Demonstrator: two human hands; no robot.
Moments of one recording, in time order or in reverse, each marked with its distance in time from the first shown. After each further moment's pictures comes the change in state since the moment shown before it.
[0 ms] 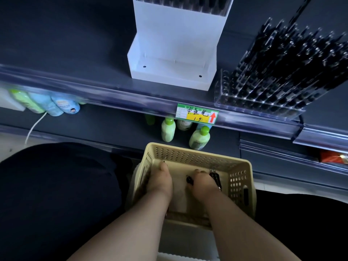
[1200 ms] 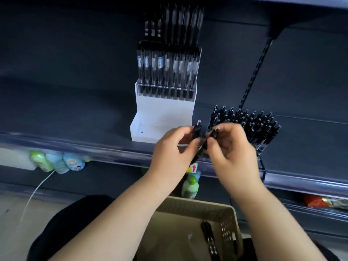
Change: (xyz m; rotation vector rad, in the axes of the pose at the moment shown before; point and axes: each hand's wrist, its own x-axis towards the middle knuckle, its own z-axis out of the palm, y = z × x) left_hand -0.119 0.138 -0.165 -0.534 0.438 1.028; right_hand -0.151 -0.020 -0.215 0.853 0.995 -0.725
